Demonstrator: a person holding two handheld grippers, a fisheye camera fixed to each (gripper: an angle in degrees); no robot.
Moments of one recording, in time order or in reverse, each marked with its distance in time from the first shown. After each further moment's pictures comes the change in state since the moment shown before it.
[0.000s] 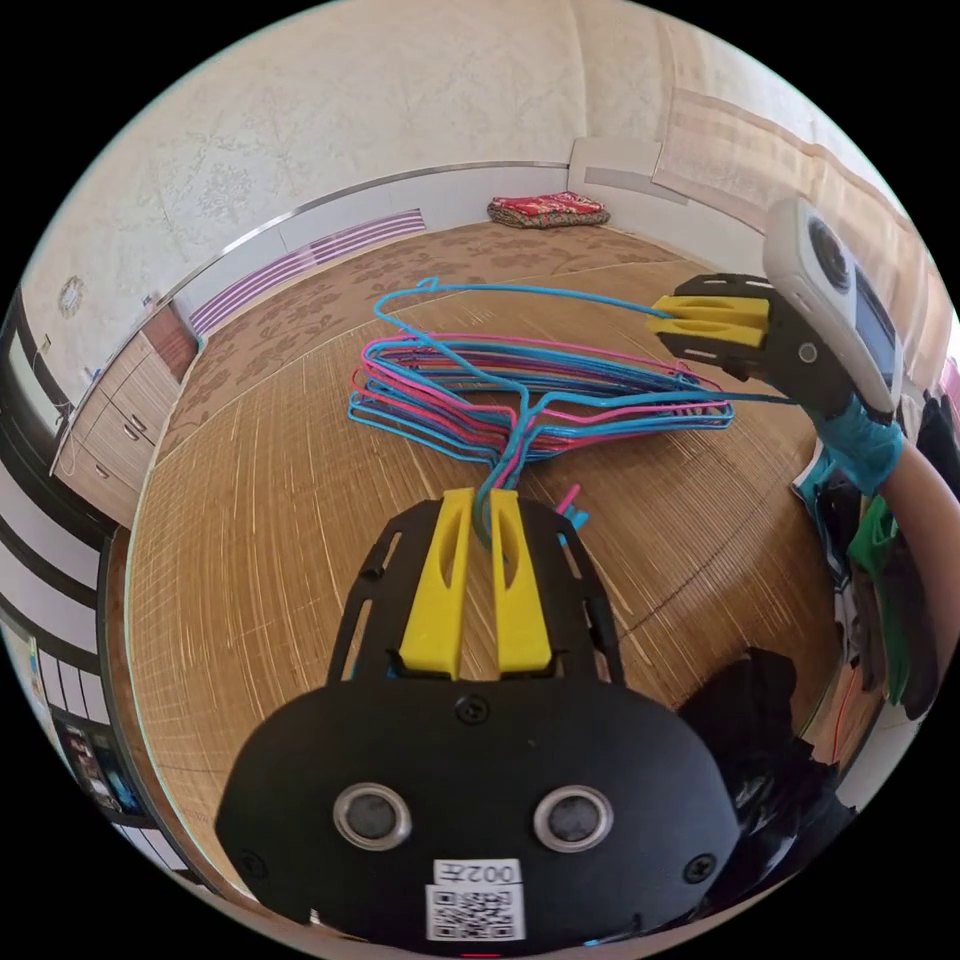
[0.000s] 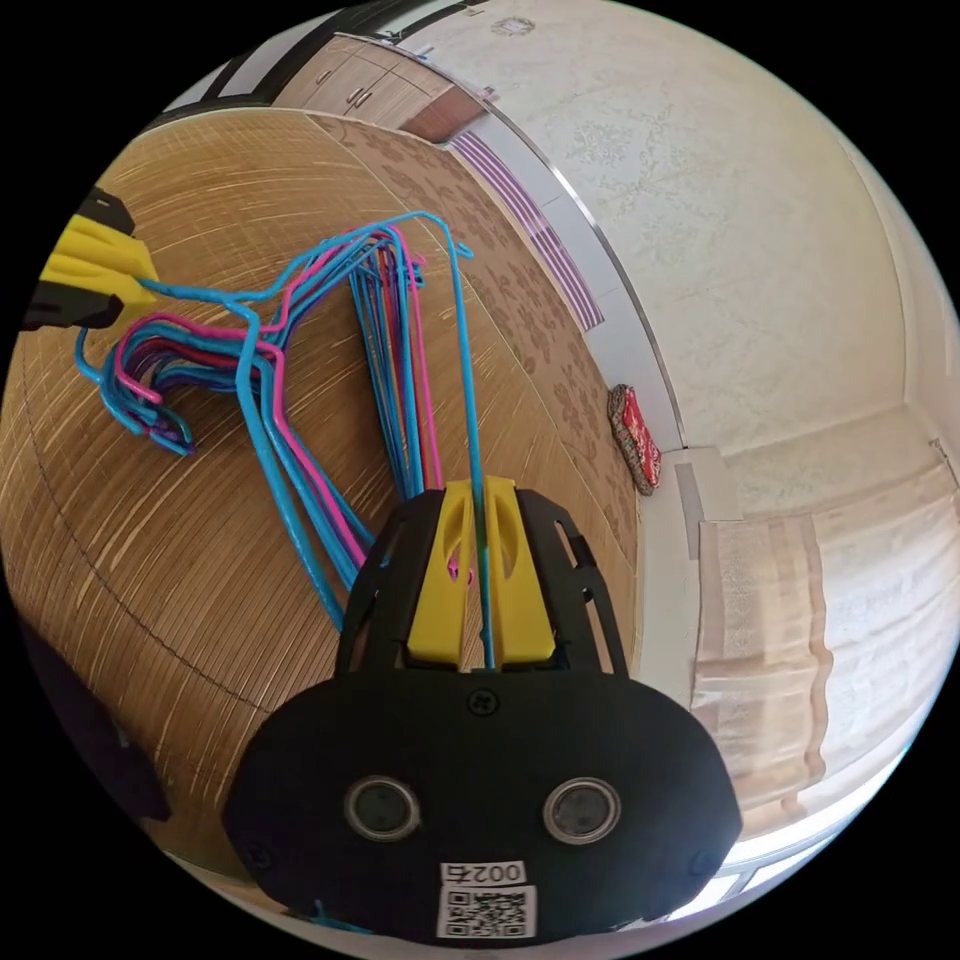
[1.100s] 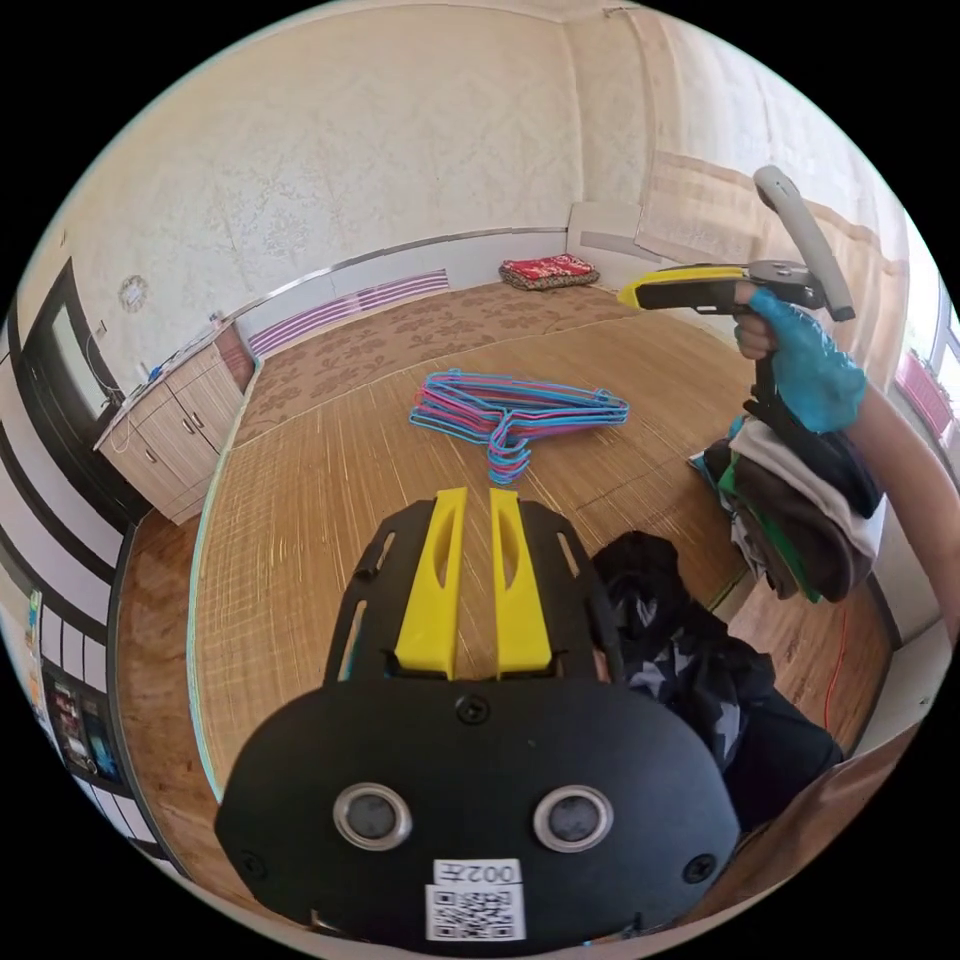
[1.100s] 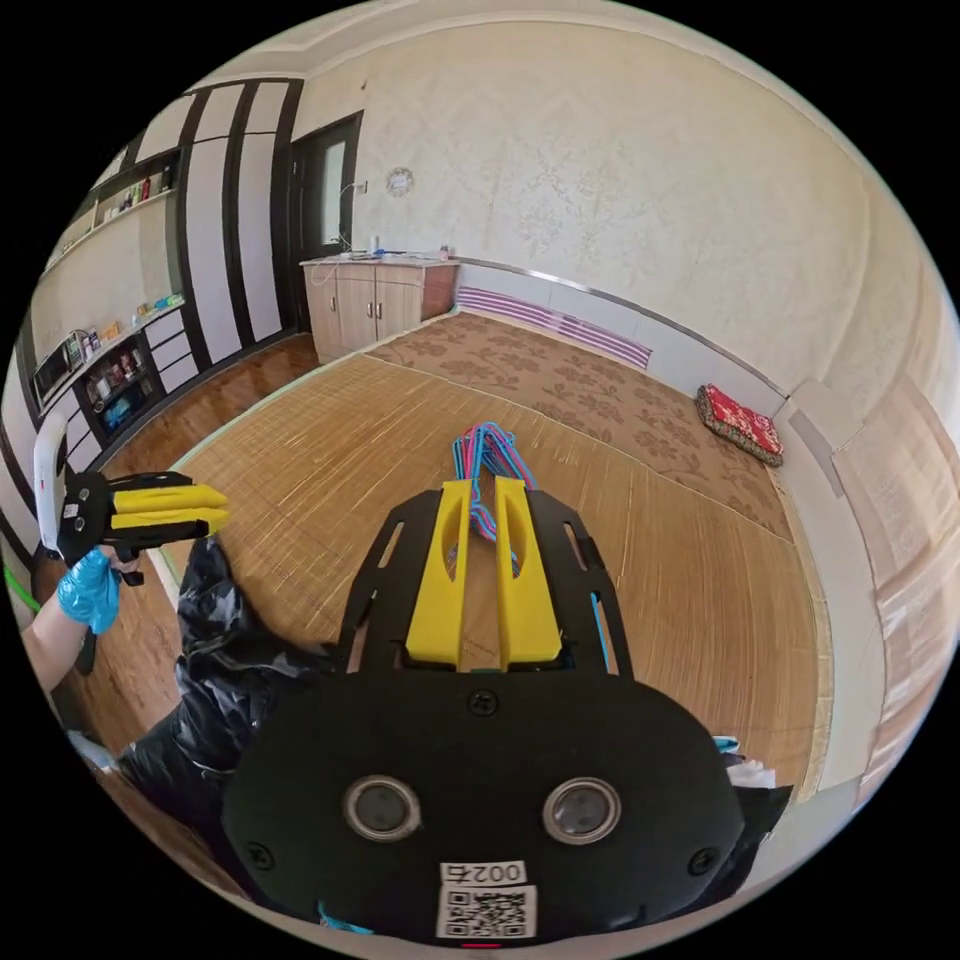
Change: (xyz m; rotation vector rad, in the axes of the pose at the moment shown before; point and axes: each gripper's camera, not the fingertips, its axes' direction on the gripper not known) left arm 0.033 0.218 -0.359 0.131 -0.029 -0.036; right arm 0.132 0.252 -0.226 0.307 -0.550 0.416
